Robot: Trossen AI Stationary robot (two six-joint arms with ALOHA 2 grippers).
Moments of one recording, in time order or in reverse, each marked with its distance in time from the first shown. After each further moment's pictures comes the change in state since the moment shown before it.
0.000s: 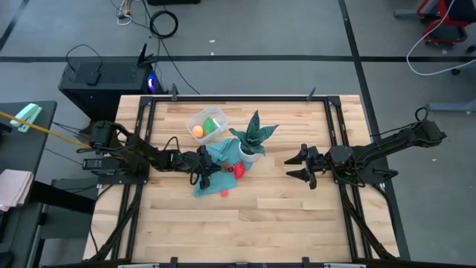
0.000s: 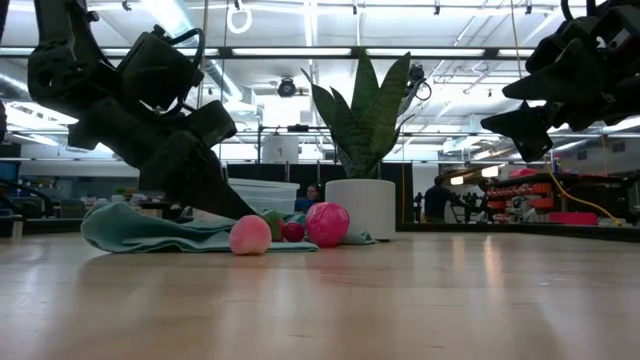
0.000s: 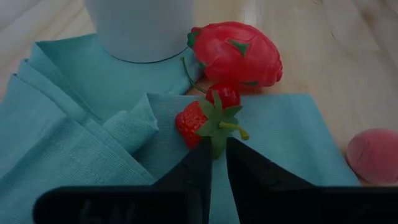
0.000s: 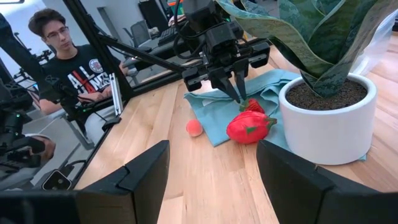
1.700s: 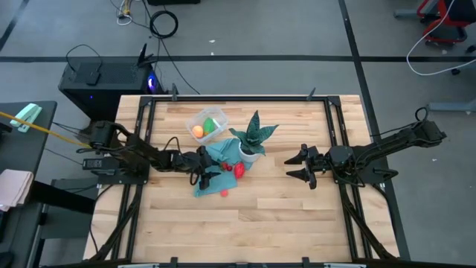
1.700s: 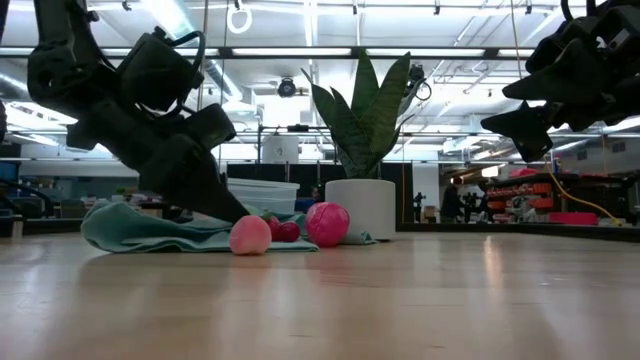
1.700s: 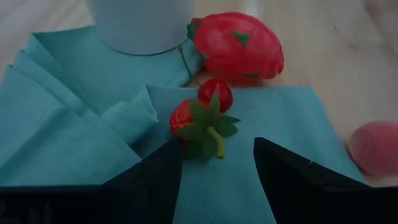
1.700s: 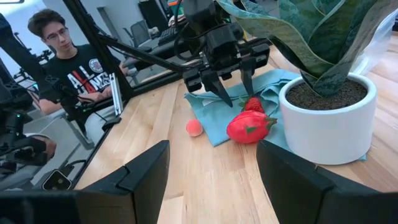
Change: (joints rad) left arm -0.002 0.002 0.000 -0.019 0.000 -0.003; right arm 0.000 0.000 0.000 -0.001 0.000 0.000
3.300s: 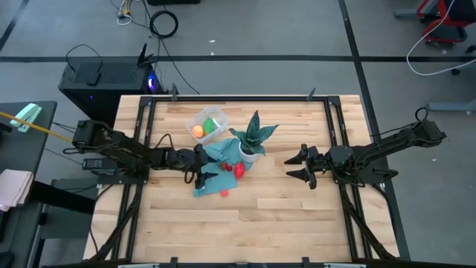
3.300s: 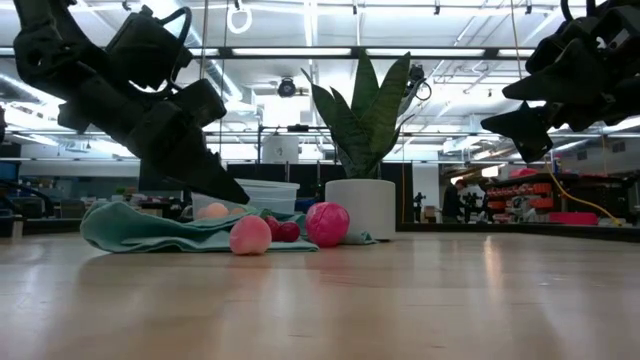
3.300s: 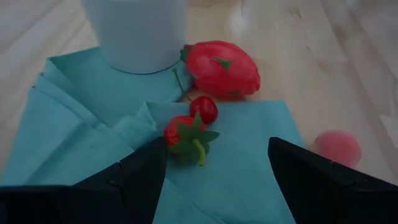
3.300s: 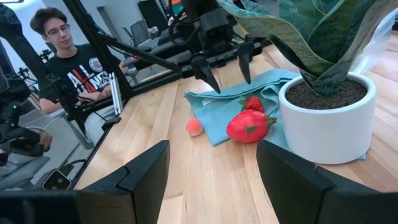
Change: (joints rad) left arm -0.001 -0.185 -0.024 -0.127 0.034 0.000; right arm 0.000 0.000 0.000 -0.002 0.000 0.000
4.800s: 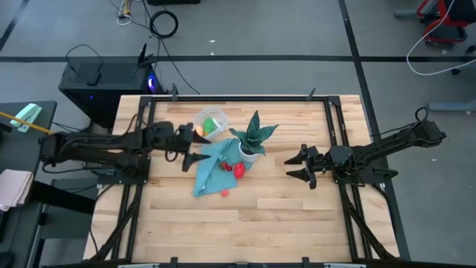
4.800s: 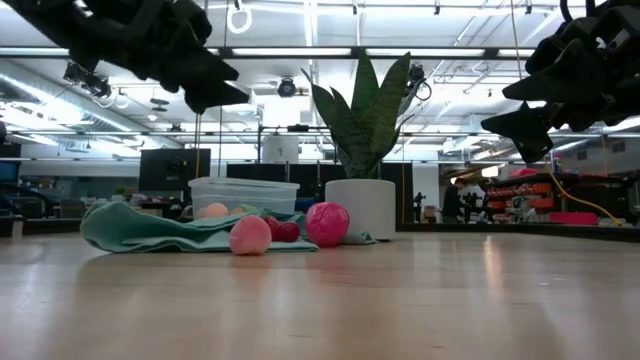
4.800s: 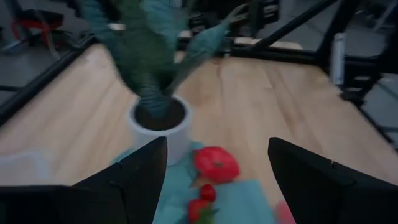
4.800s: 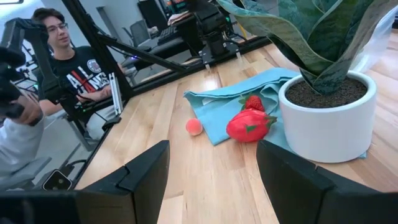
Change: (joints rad) left arm 0.236 -0.524 0.113 -0.405 0.293 0.112; right arm 0.000 0.000 0.000 -0.002 0.000 0.007
